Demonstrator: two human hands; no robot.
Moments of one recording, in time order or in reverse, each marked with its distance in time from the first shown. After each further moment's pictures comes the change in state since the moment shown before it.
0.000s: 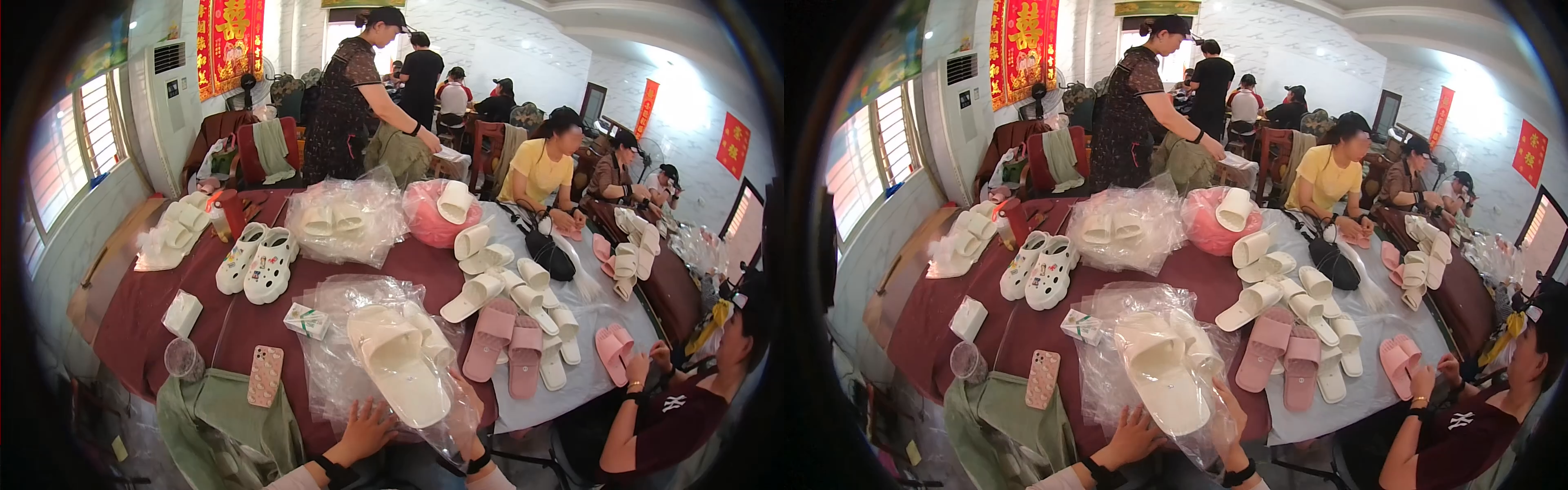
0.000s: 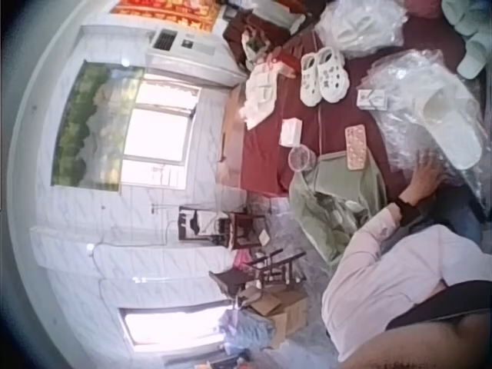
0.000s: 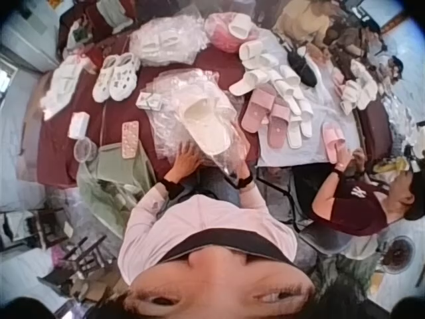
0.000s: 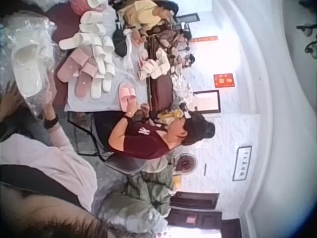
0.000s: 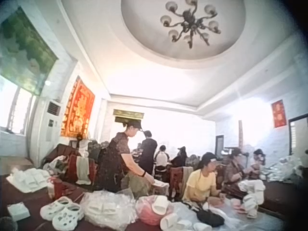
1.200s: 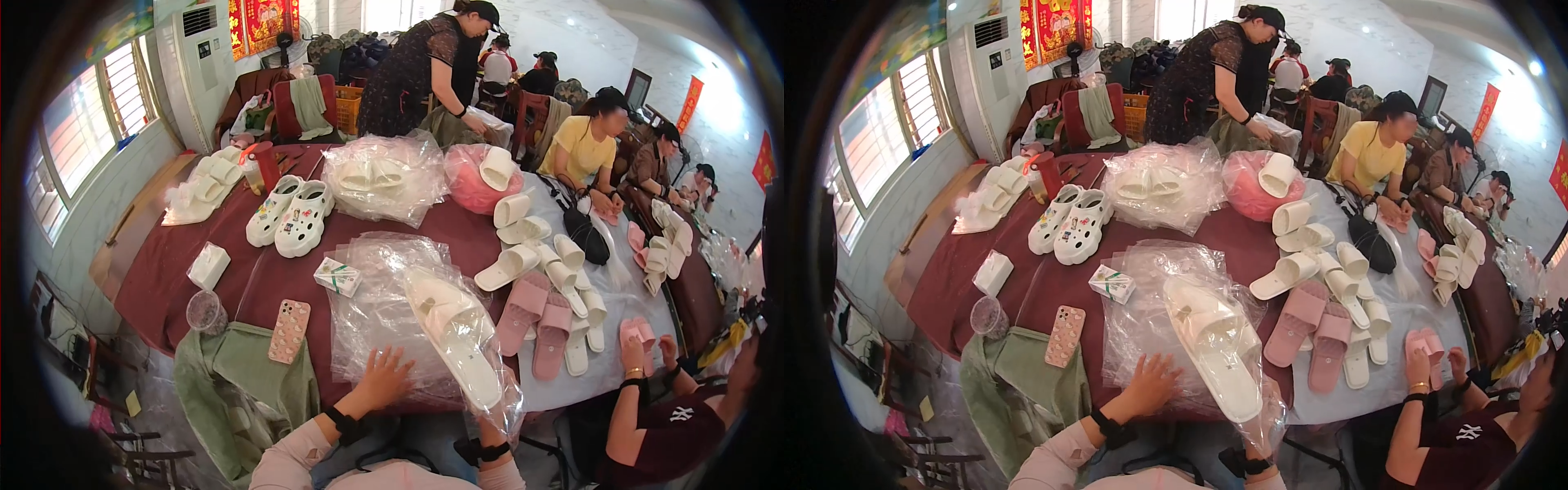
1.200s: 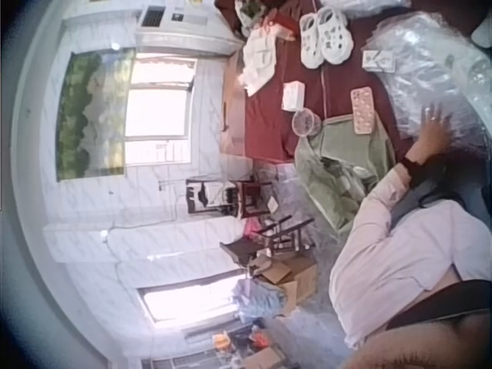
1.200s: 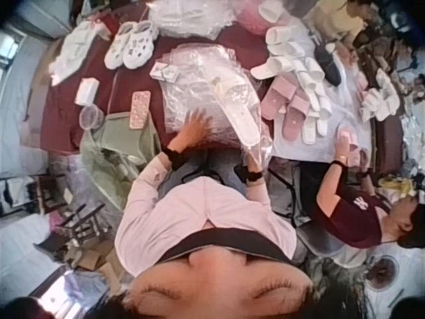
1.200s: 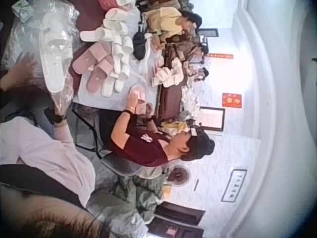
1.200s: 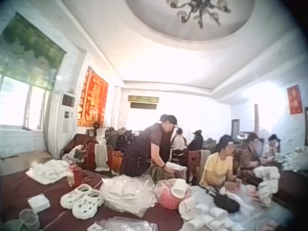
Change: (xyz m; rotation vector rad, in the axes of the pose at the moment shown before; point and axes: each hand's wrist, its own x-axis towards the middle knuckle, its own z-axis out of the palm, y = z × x) left_hand 0.024 -0.018 -0.014 0.015 0.011 -0.070; right_hand -0.005 -0.025 -0.004 0.080 -0.321 0.173
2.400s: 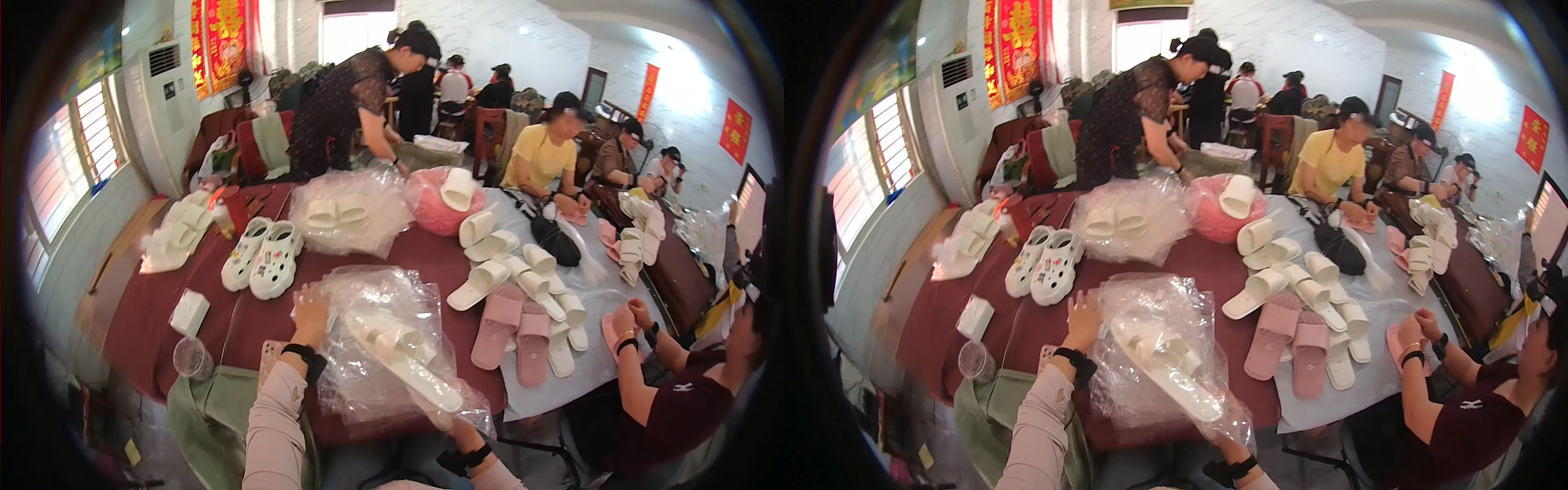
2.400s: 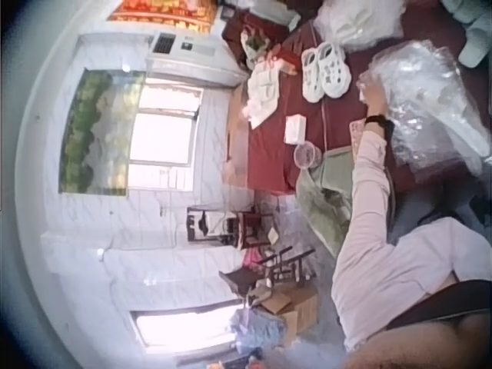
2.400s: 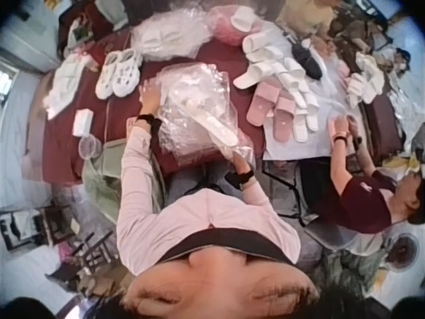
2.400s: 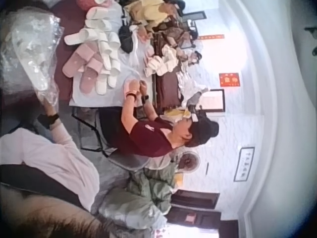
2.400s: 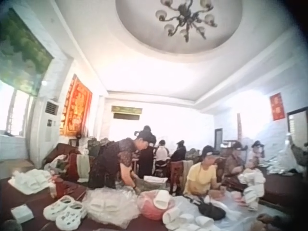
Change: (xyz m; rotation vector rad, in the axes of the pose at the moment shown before) left_hand 0.111 -0.201 -0.028 0.608 0.360 -0.160; right_hand 0.040 -0.016 0.038 -0.038 -0.027 -0.040
